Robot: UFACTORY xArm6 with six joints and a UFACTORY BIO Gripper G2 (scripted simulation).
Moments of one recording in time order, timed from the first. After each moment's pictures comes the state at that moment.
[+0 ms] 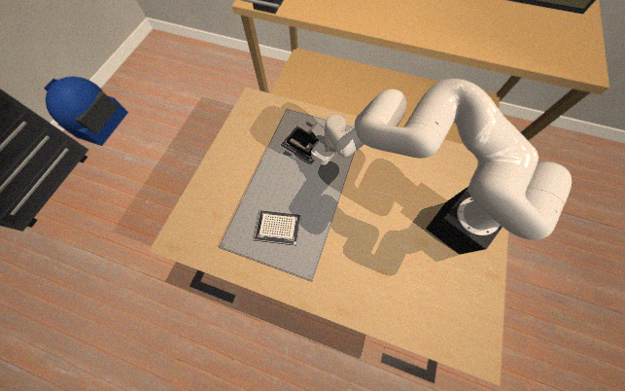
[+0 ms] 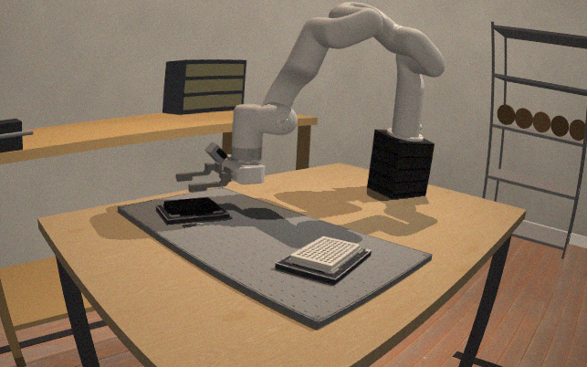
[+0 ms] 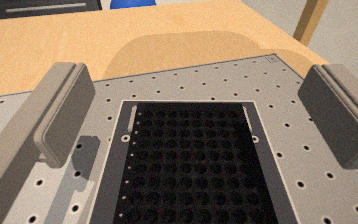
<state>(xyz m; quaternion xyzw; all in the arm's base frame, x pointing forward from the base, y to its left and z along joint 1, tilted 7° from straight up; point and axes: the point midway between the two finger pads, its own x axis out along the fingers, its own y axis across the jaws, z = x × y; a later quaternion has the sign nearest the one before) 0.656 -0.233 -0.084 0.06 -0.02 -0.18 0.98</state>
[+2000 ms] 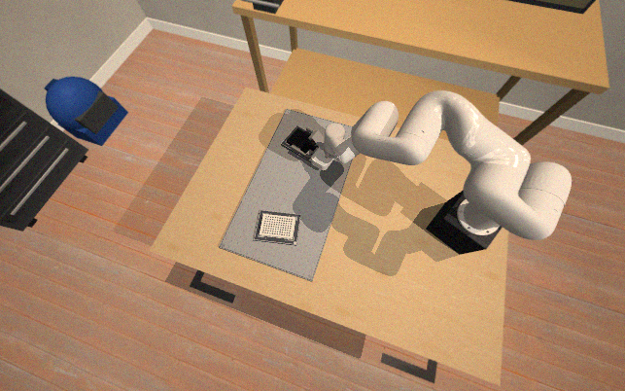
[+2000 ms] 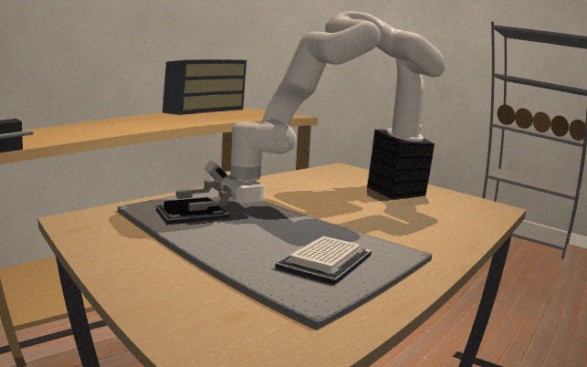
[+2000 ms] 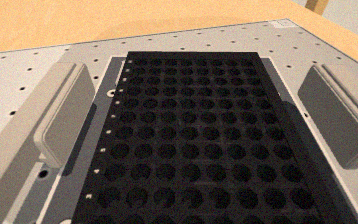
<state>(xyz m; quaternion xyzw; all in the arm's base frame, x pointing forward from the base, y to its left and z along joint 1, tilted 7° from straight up) 0.658 -0.228 -0.129 0.06 -0.02 -0.18 0.98</state>
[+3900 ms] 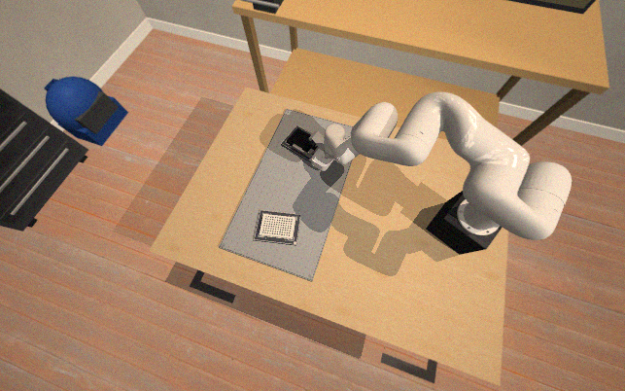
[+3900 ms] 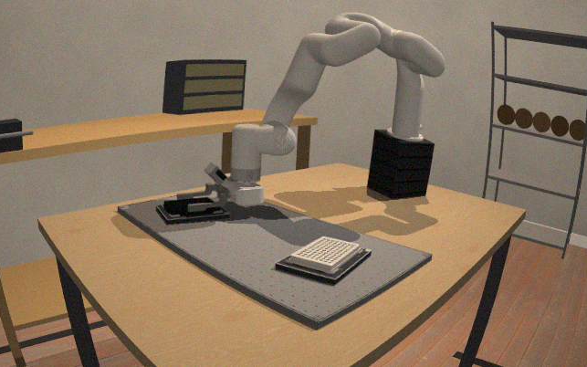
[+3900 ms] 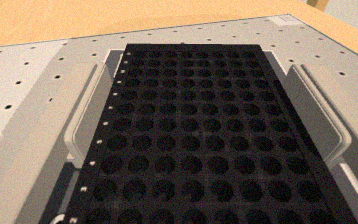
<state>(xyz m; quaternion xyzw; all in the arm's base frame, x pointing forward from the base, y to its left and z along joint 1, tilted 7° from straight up) 0.659 -0.228 -0.134 0.06 -0.02 -0.18 0.98</state>
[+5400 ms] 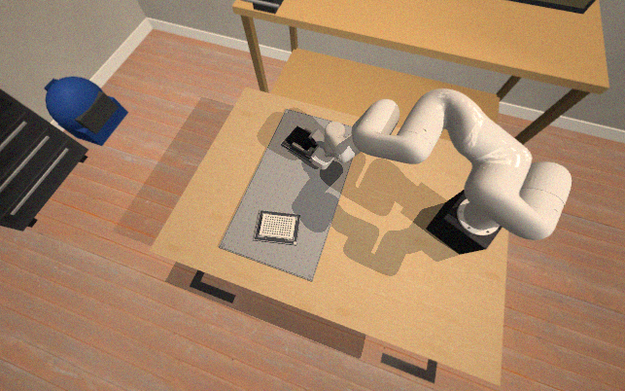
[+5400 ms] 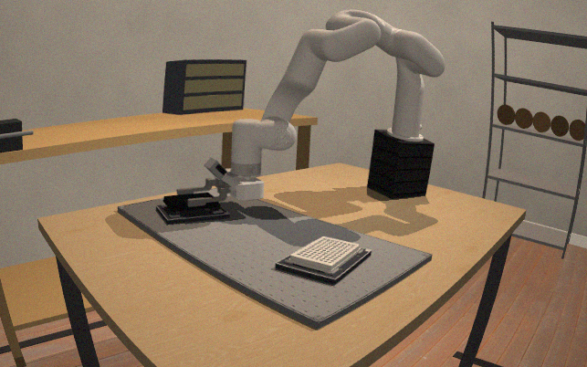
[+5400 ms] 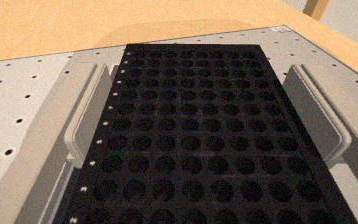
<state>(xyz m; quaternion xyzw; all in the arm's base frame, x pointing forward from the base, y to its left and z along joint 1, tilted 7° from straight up) 0.658 -0.229 -0.121 0.06 -0.02 -0.18 0.98</state>
